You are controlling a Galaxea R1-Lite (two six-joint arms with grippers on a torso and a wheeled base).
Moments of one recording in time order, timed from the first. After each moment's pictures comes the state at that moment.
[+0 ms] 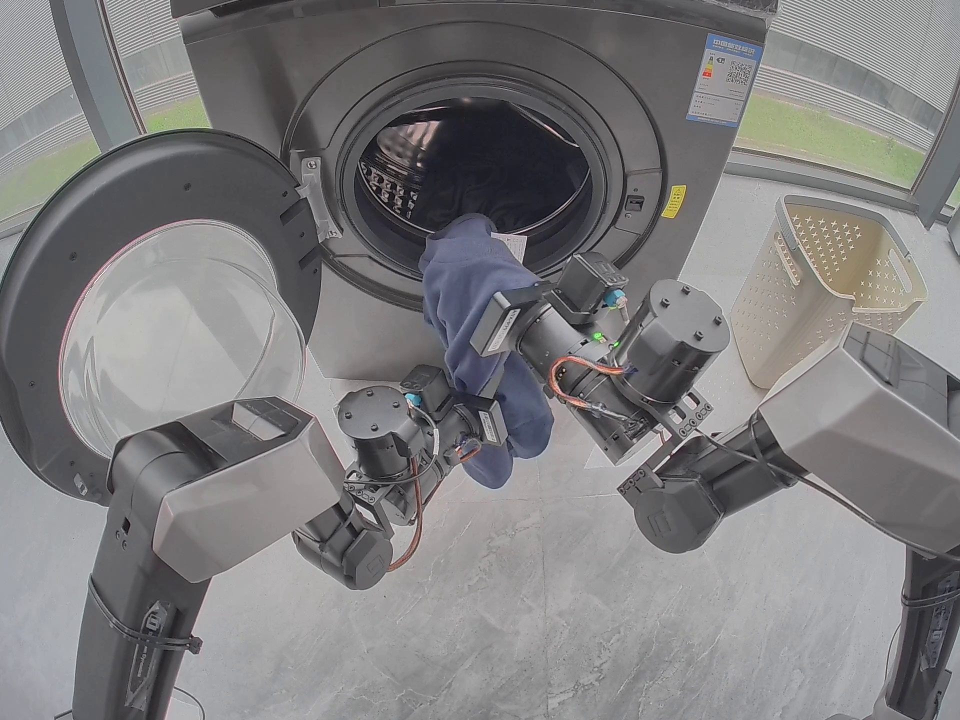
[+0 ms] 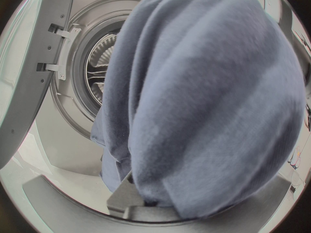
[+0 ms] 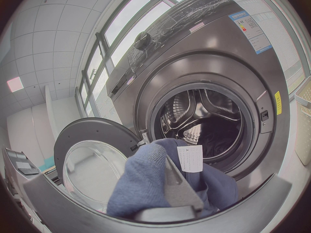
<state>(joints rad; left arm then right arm) -0.56 2.49 -1.15 -1.54 0.03 -0.14 0.72 2.23 -1.22 -1.44 -0.07 0.16</state>
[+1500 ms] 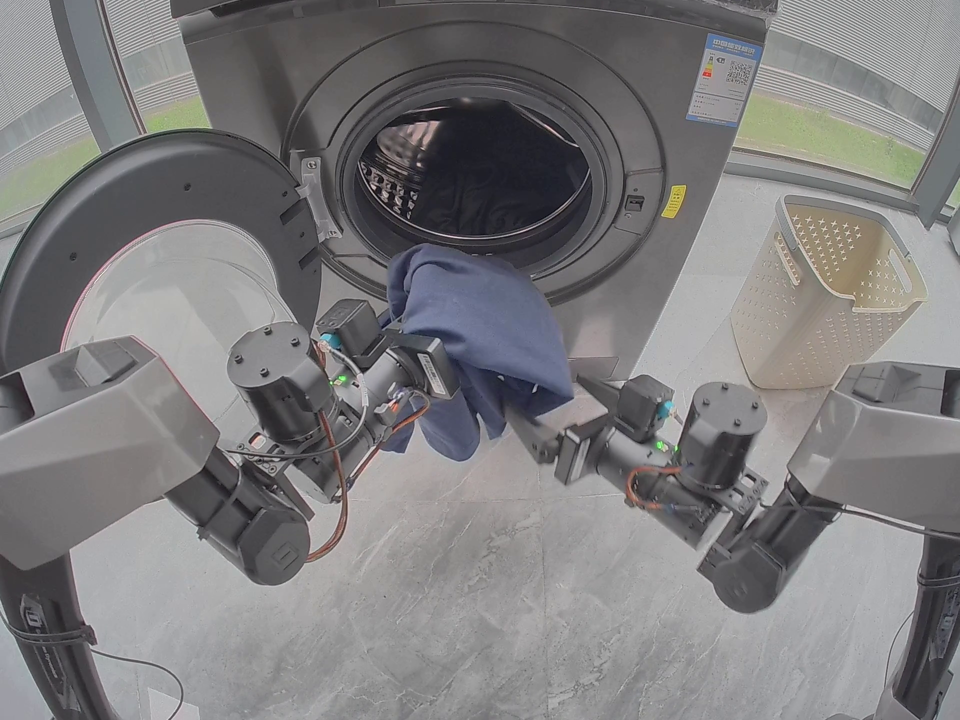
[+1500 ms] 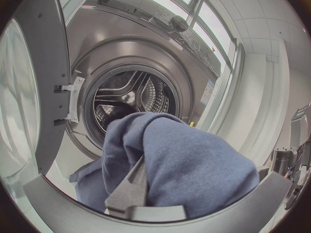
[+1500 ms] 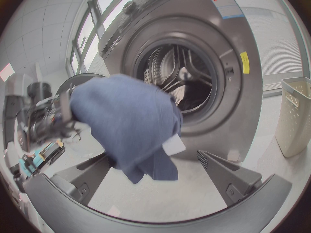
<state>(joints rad) -0.55 2.12 -0.87 -1.52 0.03 -0.17 0.62 2.19 -0.75 -1.51 0.00 0.12</state>
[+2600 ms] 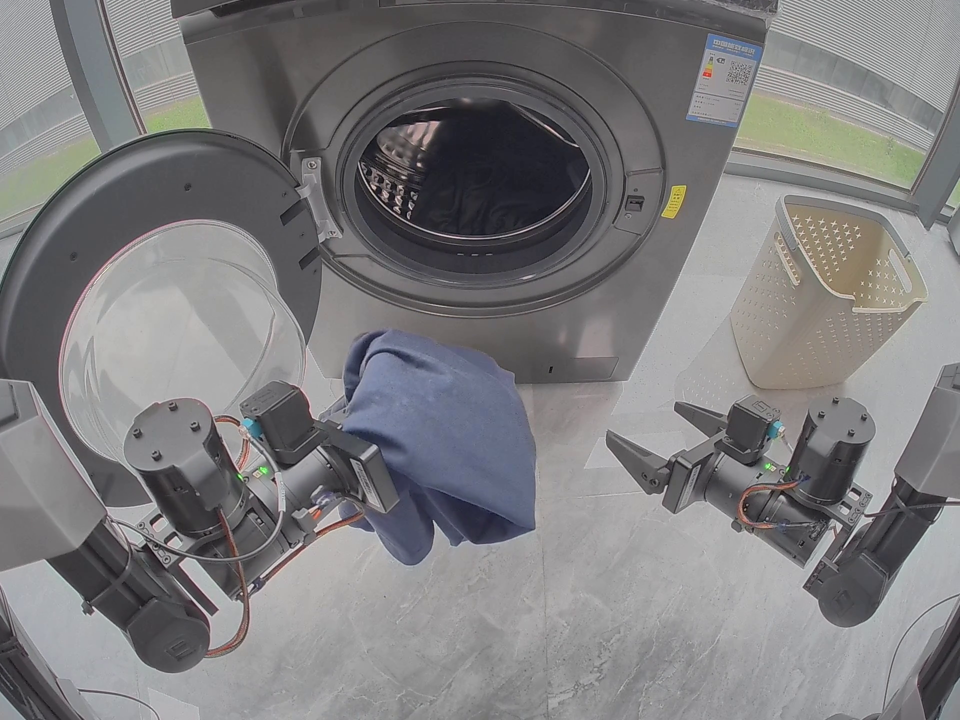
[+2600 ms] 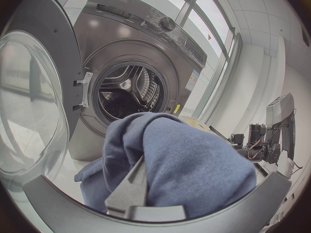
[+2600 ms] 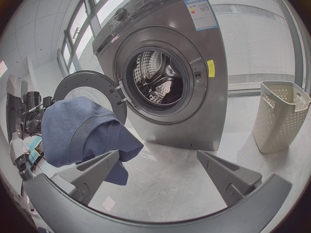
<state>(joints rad) -0.58 1.86 -0.40 -1.55 -0.02 -0.16 0.50 1.95 -0.38 -1.53 0.04 0.10</state>
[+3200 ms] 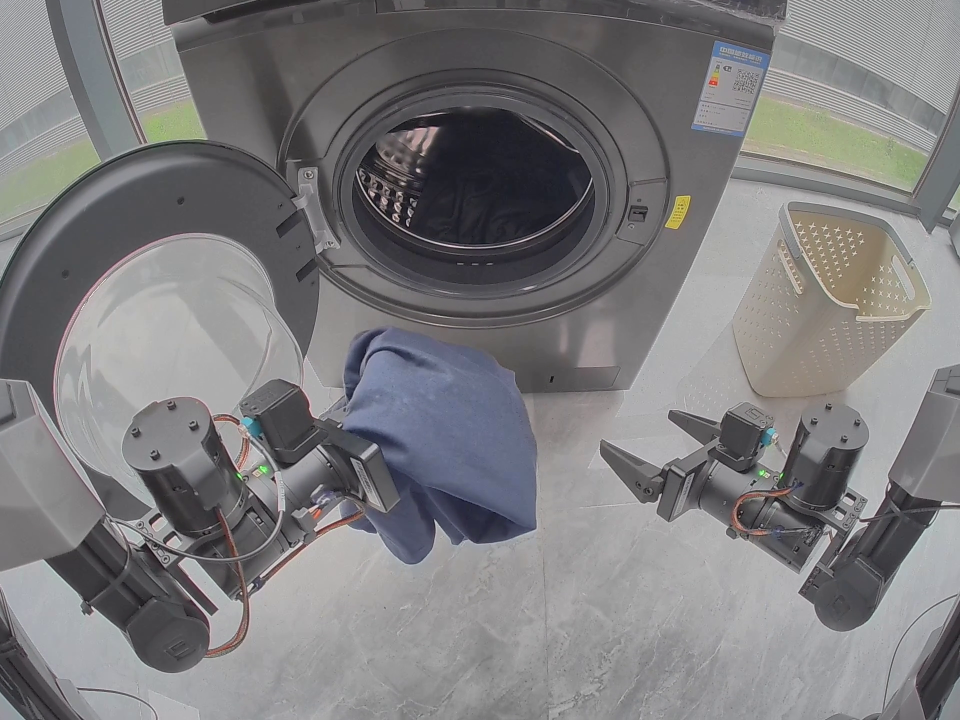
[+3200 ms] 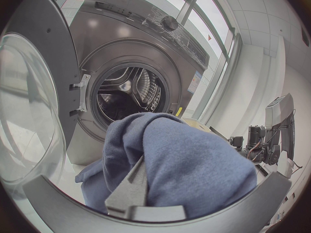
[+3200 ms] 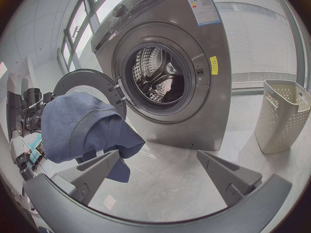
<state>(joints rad) -0.59 1.86 -0.40 -1.55 -0.02 -0.16 0.51 1.97 -0.37 -1.53 0.04 0.10</state>
